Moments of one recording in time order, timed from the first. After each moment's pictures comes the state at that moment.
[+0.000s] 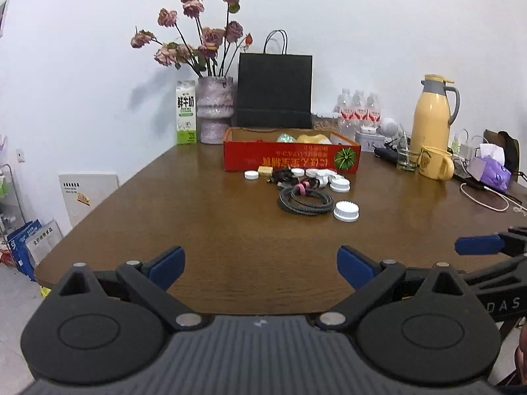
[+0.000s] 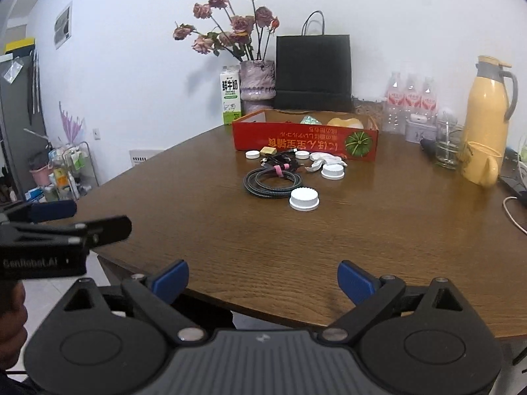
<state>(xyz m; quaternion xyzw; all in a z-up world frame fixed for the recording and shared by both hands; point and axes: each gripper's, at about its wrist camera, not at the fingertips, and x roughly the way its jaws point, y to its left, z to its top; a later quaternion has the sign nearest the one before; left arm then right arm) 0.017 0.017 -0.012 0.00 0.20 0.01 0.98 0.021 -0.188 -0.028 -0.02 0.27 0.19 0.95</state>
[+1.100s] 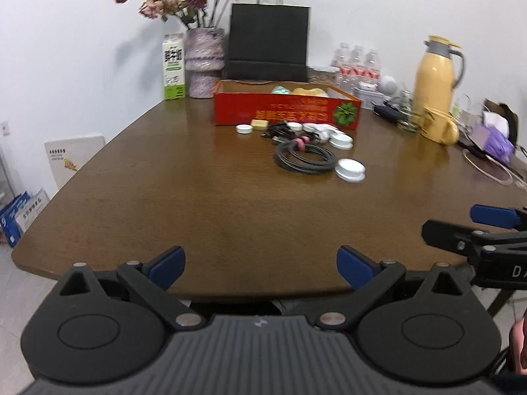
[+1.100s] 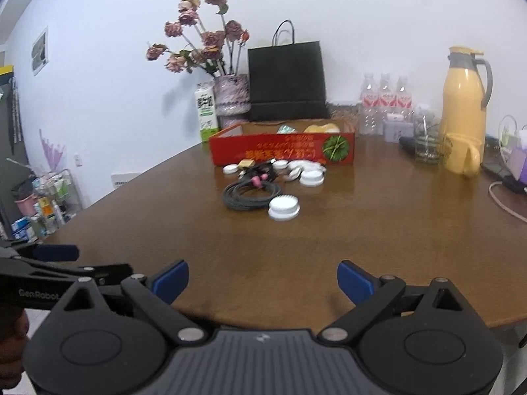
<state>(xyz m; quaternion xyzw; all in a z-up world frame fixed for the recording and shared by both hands) 0.059 0.027 -0.034 -0.01 0.29 -0.01 0.96 0.036 -0.194 -0.035 0.02 0.24 0.15 0.96</state>
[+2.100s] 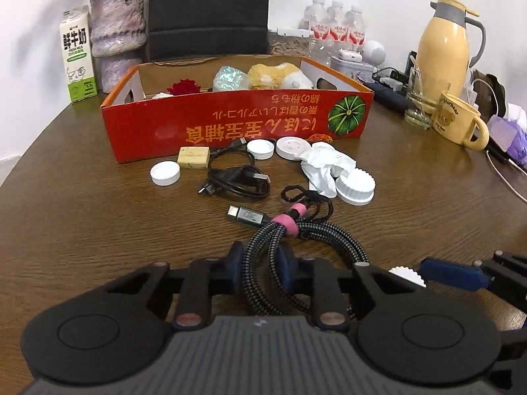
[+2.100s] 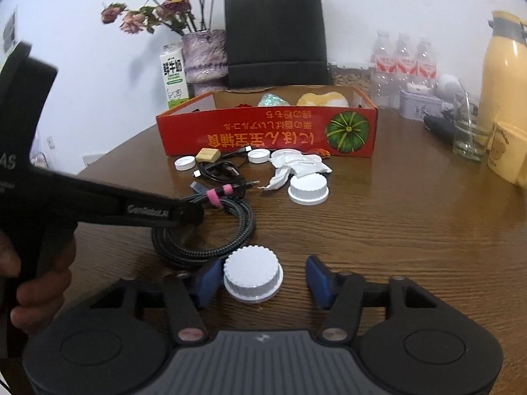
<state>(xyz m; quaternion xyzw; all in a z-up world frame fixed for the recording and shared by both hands) 0.306 -0.004 -0.052 0.02 0.35 -0.11 0.93 0.222 -0.165 -0.067 0.00 0.31 0.14 0.94</state>
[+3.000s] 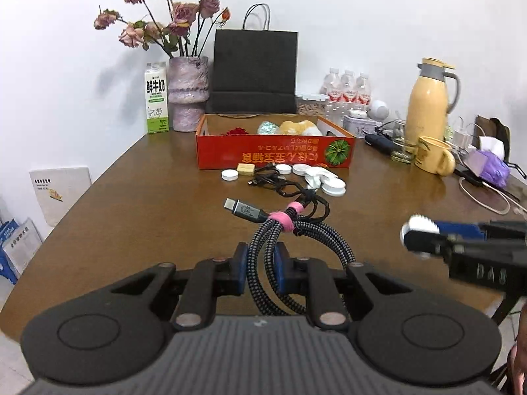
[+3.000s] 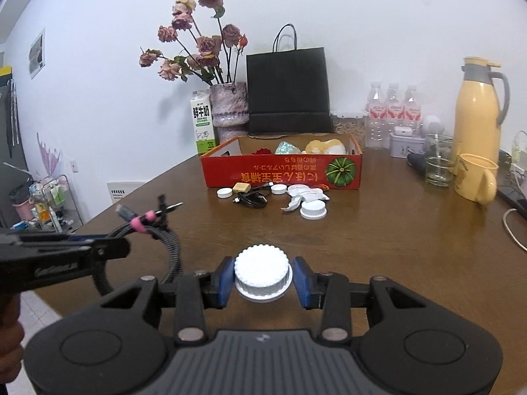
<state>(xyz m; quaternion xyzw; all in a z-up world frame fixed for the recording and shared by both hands) 0.097 0.018 -0.002 0.00 0.25 -0.04 0.97 0.088 -0.189 -0.011 0.02 0.24 0.15 0.96</state>
